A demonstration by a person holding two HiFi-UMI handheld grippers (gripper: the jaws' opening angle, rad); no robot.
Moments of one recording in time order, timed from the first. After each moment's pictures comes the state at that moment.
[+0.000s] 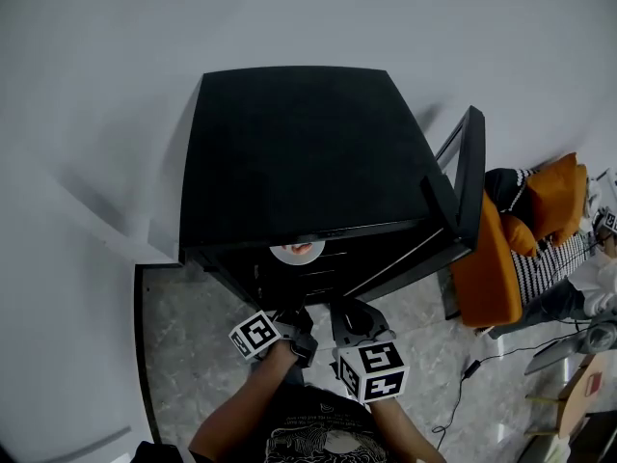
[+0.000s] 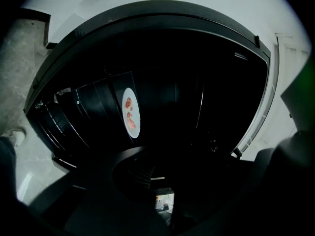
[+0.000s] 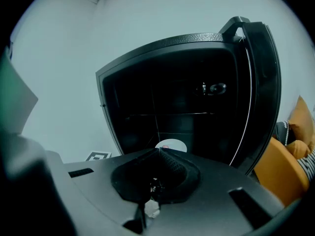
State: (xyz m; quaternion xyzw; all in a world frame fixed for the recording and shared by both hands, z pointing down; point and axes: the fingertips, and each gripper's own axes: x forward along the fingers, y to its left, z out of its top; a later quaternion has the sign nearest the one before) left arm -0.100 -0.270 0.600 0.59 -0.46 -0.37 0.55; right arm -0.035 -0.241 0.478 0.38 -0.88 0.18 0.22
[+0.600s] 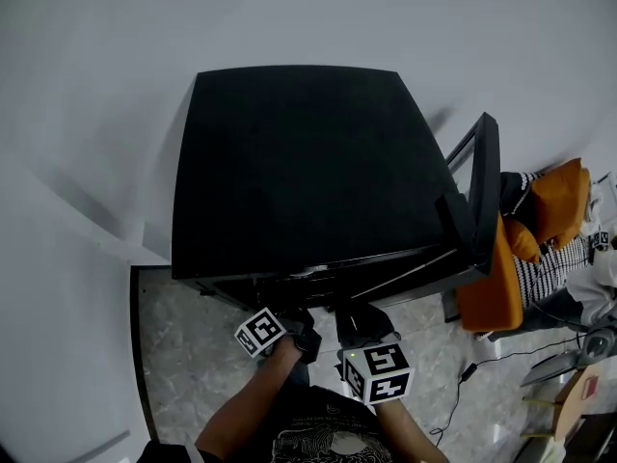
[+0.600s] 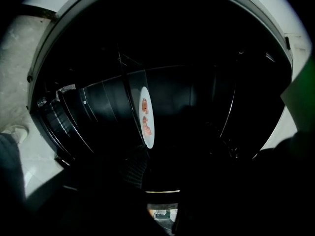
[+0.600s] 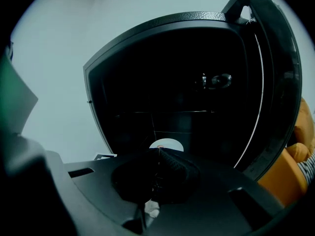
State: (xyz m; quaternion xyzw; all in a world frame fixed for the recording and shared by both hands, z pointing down) left arm -0.112 -0.310 0.646 0.56 -0.48 -0.36 0.58; right arm -0.042 -0.278 0.495 0.38 -0.87 0.18 0.25
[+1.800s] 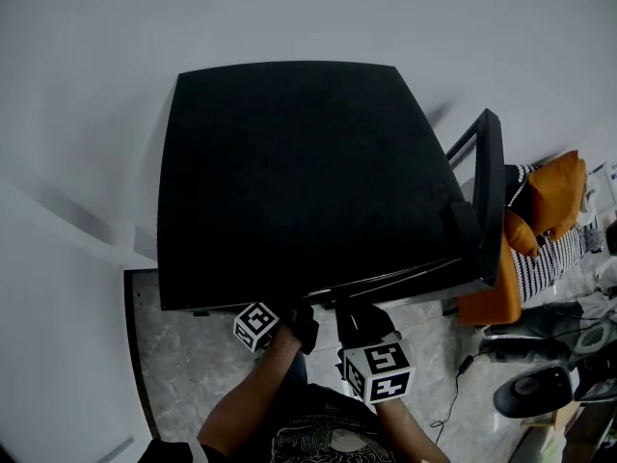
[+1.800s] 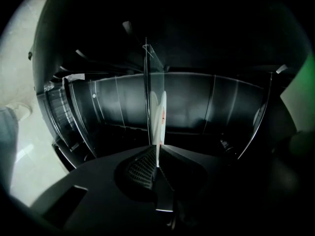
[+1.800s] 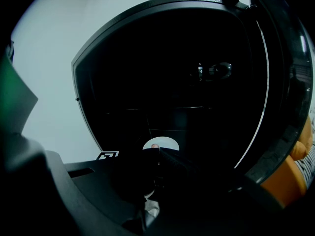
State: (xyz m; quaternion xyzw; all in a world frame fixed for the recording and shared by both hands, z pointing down) left arm -0.128 -0.345 0.676 0.47 -0.47 -0.41 0.62; right arm -0.046 -0.302 0.506 0.40 -0.86 0.19 0.26
